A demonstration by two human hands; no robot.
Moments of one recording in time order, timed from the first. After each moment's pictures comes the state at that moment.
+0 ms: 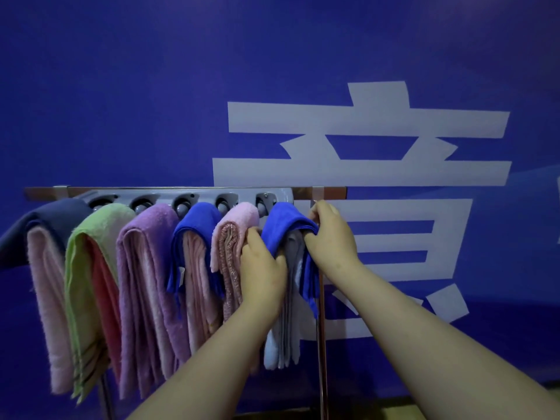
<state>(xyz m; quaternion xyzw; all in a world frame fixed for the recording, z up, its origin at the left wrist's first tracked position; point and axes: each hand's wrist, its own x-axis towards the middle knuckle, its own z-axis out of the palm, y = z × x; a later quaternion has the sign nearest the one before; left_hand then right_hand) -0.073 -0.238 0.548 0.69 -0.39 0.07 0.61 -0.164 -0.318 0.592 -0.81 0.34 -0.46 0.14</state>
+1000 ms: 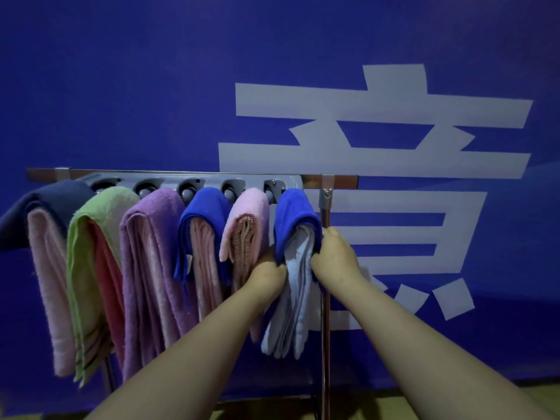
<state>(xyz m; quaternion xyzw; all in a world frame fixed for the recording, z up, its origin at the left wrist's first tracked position) -0.042 -0.255 0.513 0.72 -0.44 -0.16 0.51 -0.154 -0.327 0.545 -0.83 0.40 -0.35 0.13</state>
